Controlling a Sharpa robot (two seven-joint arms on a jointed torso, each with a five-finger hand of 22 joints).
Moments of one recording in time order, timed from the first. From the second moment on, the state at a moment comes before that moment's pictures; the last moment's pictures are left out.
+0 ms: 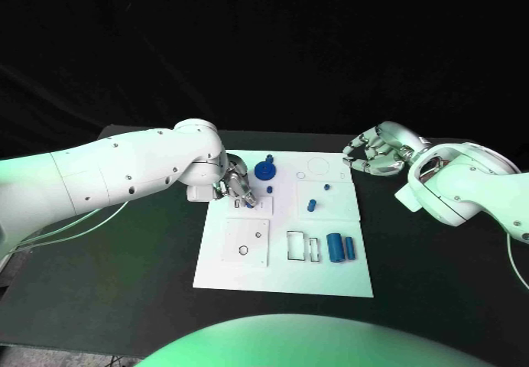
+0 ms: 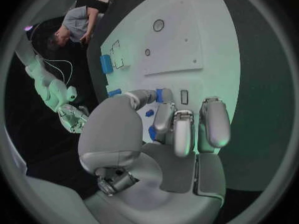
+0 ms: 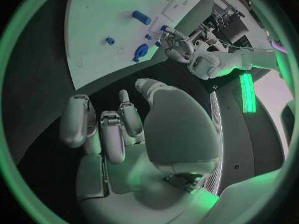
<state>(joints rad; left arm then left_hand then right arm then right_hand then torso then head) 1.30 -0.64 -0.11 1.34 -0.88 0.36 -0.65 1.16 -0.18 0.66 0.20 0.43 0.83 0.05 0.86 0.73 1.39 -0.03 1.29 1.18 1.47 -0.08 1.57 1.31 0.08 1.42 0.02 1.34 1.31 1.30 -0.93 -0.15 1.63 -1.04 -0.42 -0.18 1.32 -0.22 0.44 0.28 0.38 0.90 0.15 0.17 0.38 1.33 0.07 1.36 1.27 1.47 0.00 1.56 1.31 0.07 1.41 0.10 1.20 1.31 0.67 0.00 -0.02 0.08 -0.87</state>
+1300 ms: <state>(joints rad) 1.30 -0.63 -0.11 1.34 -0.88 0.36 -0.66 1.11 -0.18 0.64 0.18 0.42 0.81 0.04 0.86 0.73 1.38 -0.03 1.27 1.15 1.47 -0.08 1.57 1.31 0.08 1.42 0.02 1.33 1.31 1.30 -0.93 -0.15 1.63 -1.04 -0.42 -0.18 1.31 -0.22 0.44 0.28 0.38 0.90 0.15 0.17 0.38 1.33 0.07 1.36 1.26 1.47 0.00 1.56 1.31 0.07 1.41 0.10 1.19 1.31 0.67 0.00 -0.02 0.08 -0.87</state>
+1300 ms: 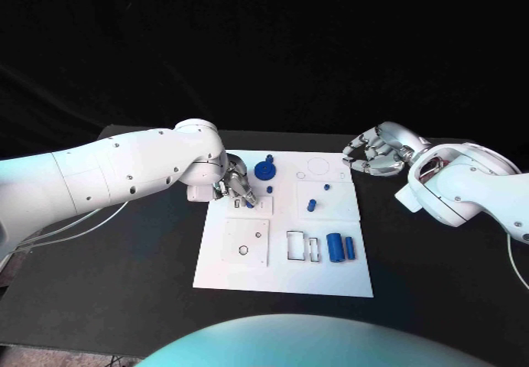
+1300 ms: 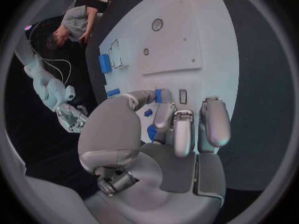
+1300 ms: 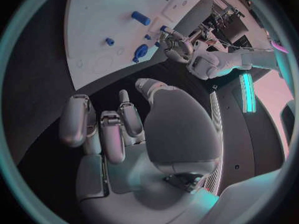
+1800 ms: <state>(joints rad) 1.30 -0.63 -0.11 1.33 -0.88 0.36 -0.66 1.08 -0.19 0.64 0.18 0.42 0.81 0.03 0.86 0.72 1.38 -0.04 1.27 1.15 1.47 -0.08 1.57 1.31 0.08 1.42 0.02 1.33 1.31 1.30 -0.94 -0.15 1.63 -1.04 -0.42 -0.18 1.31 -0.22 0.44 0.28 0.38 0.90 0.15 0.17 0.38 1.33 0.07 1.36 1.26 1.47 0.00 1.56 1.31 0.07 1.41 0.10 1.19 1.31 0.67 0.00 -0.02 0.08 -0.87</state>
